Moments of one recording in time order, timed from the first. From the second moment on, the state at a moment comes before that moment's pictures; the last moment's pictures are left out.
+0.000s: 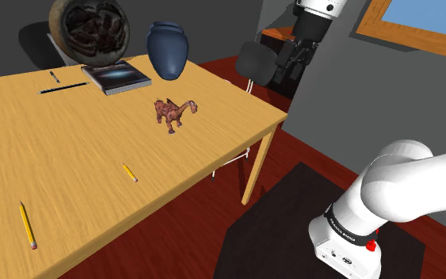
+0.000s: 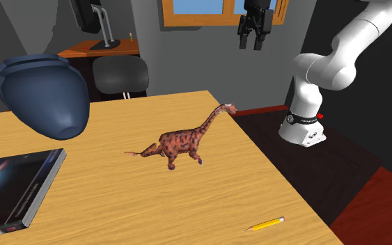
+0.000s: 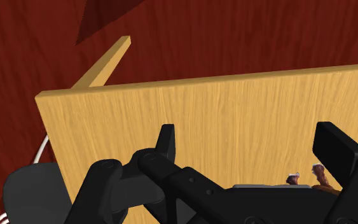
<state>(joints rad) -0.01 -0.75 -0.03 -2.37 0.10 1.69 -0.04</state>
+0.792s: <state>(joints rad) 0.03 -0.43 0.13 -2.22 0.14 1.86 0.12</state>
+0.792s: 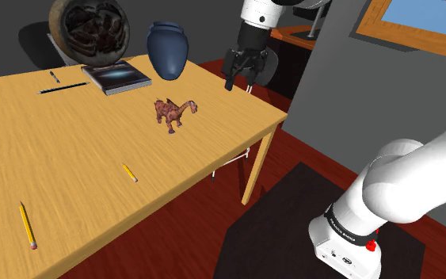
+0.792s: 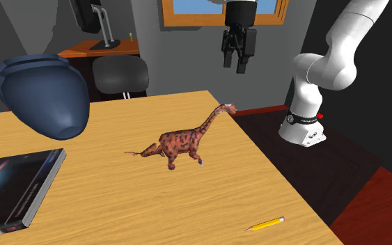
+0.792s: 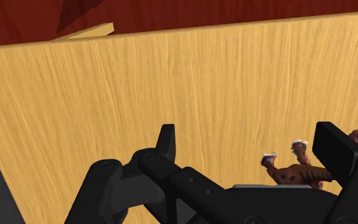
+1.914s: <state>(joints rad) 0.10 0.15 0.27 -1.79 0.00 1.96 0.40</state>
